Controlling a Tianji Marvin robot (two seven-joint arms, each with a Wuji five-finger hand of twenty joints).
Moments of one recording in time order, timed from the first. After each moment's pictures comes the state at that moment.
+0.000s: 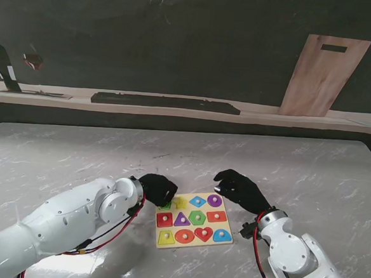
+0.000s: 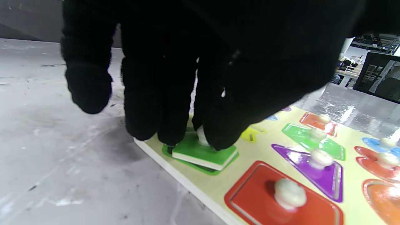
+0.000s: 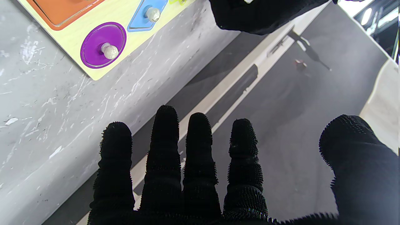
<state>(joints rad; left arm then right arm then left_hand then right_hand) 0.91 -1.15 -0.48 -1.06 0.62 -0.13 -0.09 -1.54 -1.13 1.27 -1.46 -0.31 -0.22 -0.01 0.87 -0.65 0.90 -0.18 0.67 0.13 1.11 0.40 1.07 0.18 0.69 0.77 0.94 0.18 1.06 0.71 0.53 0.46 1.45 0.69 0.19 -0.39 0.68 -0.08 0.33 -0.17 0.86 0.52 0.55 0.01 0.82 0.40 0.64 0.05 0.53 0.49 0.22 0.25 0.99 0.46</state>
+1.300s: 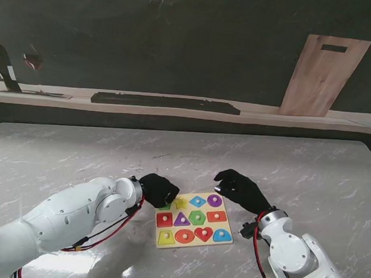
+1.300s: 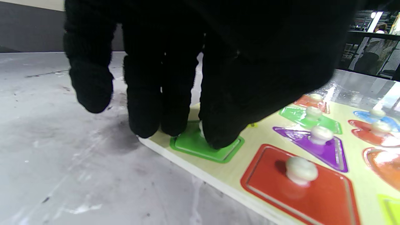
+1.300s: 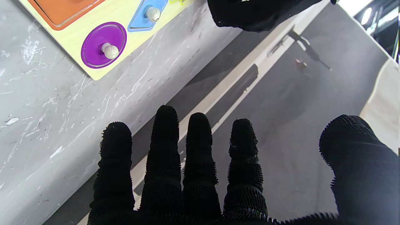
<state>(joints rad) 0.88 -1.14 -0.42 -1.02 0.69 -0.21 -0.04 -1.54 -1.13 1.27 -1.46 -0.30 -0.22 -0.01 0.88 -0.65 0.91 -0.18 0.58 0.08 1.17 0.49 0.94 0.18 0.70 0.95 0.86 0.18 1.03 0.73 0.43 0.46 1.41 0.69 0.19 -0.39 0.68 -0.08 0.33 -0.17 0.86 0.52 0.55 0.01 0.82 0.40 0.64 0.05 0.53 0.49 0.22 0.25 0.99 0.46</state>
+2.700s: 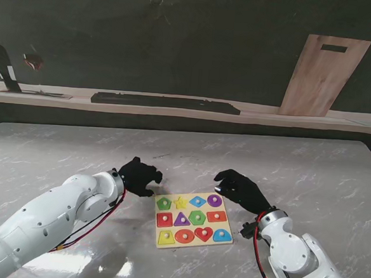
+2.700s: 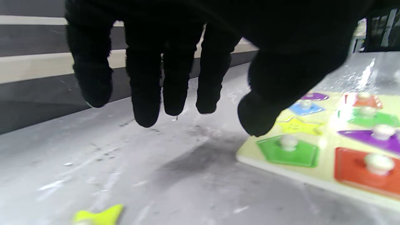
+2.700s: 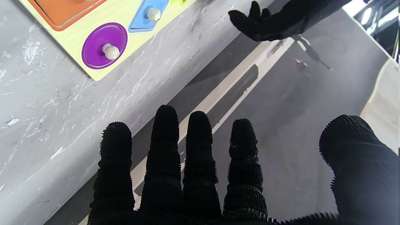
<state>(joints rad) 1.04 -1.06 -0.72 -1.19 1.04 -0.19 -0.03 -1.54 -1.13 1.27 -1.46 -0.30 -0.22 0.00 0.72 -0.42 0.64 -0.13 0.46 0.14 0.72 0.49 0.57 0.19 0.65 0.66 0.62 0.18 0.87 0.78 0.24 0.46 1.28 0.70 0.19 -0.39 0.68 -0.08 0.33 -0.17 0.86 0.52 0.57 0.01 0.82 0.41 0.64 0.05 0.54 0.49 0.22 0.25 0.99 0.46</state>
